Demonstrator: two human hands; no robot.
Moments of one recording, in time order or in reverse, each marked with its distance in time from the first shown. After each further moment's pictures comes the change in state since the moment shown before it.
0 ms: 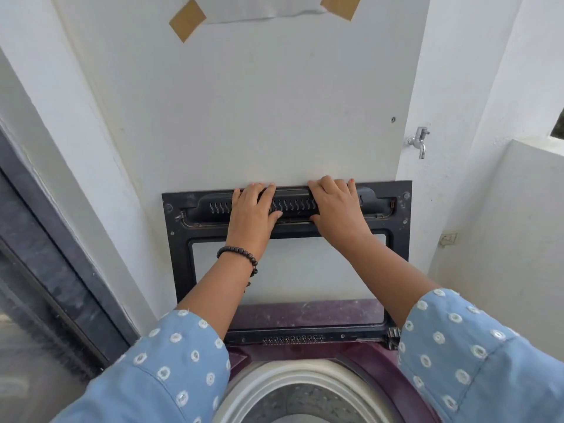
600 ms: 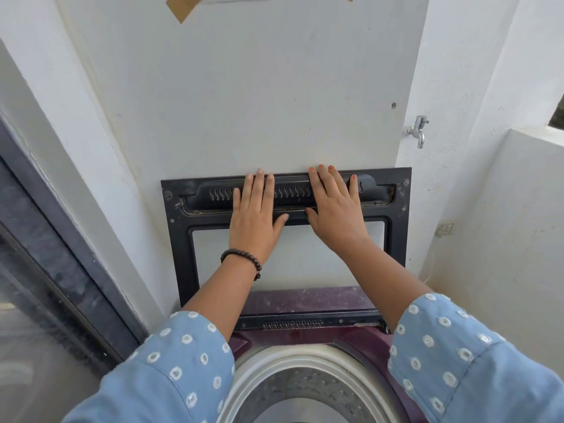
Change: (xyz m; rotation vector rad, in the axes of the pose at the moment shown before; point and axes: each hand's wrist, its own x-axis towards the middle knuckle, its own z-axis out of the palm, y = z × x) left_hand -0.028 0.002 0.010 0.129 -0.105 -0.011; right_hand -0.021 -0.008 0.014 0.022 0.034 0.040
